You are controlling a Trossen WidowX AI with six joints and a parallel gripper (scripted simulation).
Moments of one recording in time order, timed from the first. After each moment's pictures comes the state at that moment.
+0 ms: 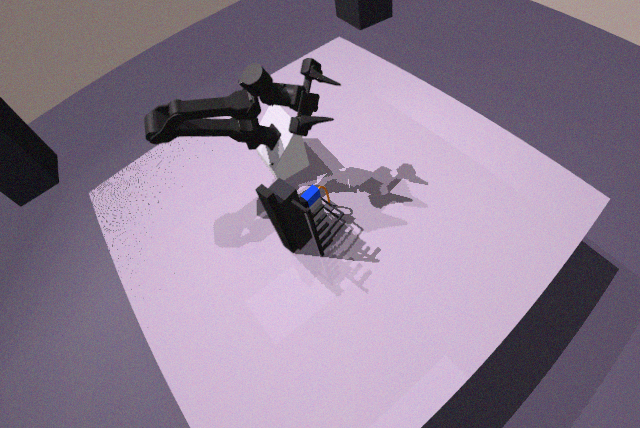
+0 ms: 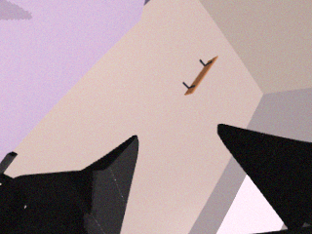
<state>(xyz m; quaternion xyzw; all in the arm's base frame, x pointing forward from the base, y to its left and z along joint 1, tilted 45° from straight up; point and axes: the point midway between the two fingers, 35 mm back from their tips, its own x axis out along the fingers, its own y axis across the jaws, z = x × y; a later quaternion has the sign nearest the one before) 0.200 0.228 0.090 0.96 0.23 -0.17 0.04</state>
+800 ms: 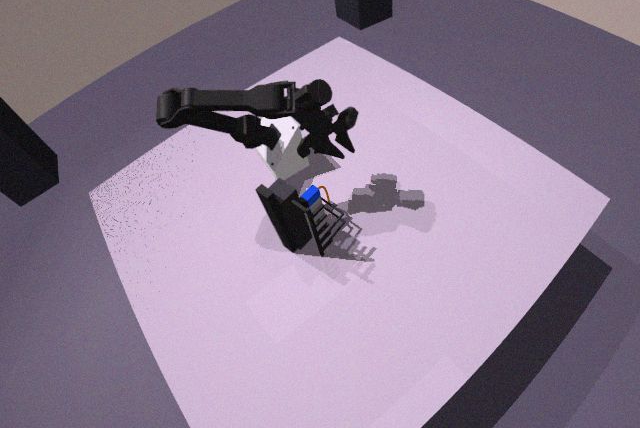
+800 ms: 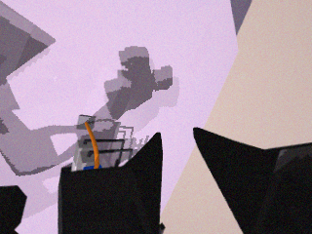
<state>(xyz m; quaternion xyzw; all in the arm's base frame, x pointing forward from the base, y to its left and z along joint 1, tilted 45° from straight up) 0.257 0.145 0.013 0.87 -0.22 -0.42 -0.13</state>
